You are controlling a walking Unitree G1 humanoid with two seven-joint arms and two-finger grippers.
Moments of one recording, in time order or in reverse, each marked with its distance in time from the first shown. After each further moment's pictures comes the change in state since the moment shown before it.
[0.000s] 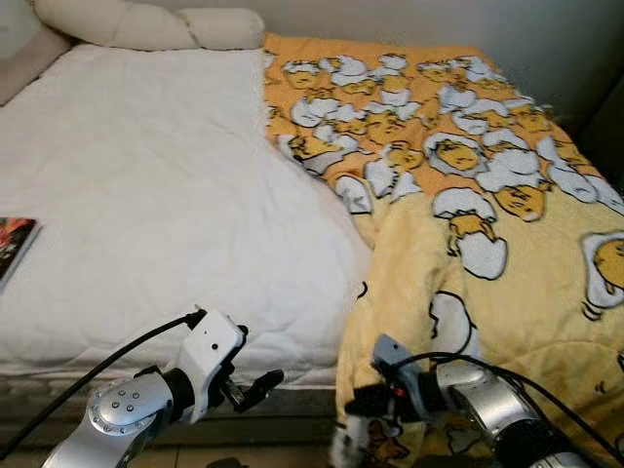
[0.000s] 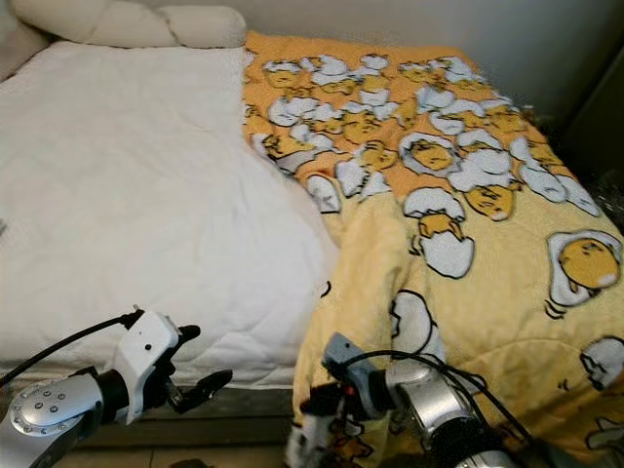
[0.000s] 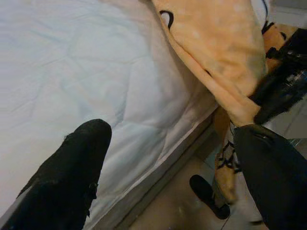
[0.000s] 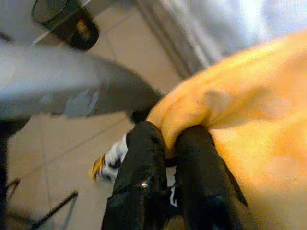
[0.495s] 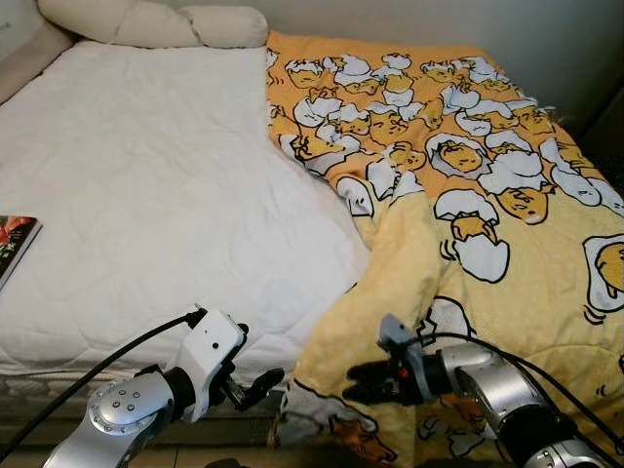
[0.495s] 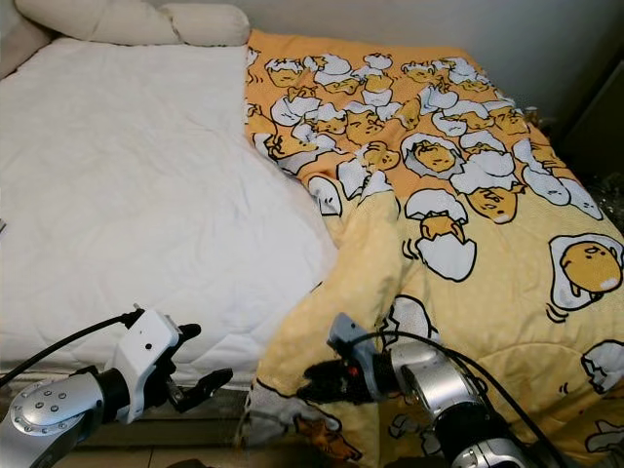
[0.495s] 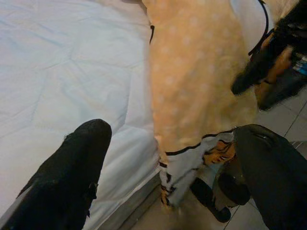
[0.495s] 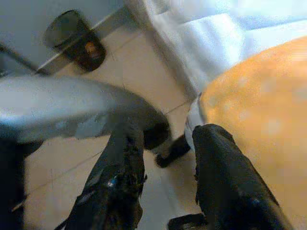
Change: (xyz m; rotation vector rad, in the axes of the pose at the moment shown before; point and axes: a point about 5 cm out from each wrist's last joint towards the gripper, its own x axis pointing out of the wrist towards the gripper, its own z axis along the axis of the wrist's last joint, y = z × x) left arm 0.001 0.000 0.001 0.003 -0.008 0.001; right arm -0.013 -0.007 0.024 0.018 -0.066 0.005
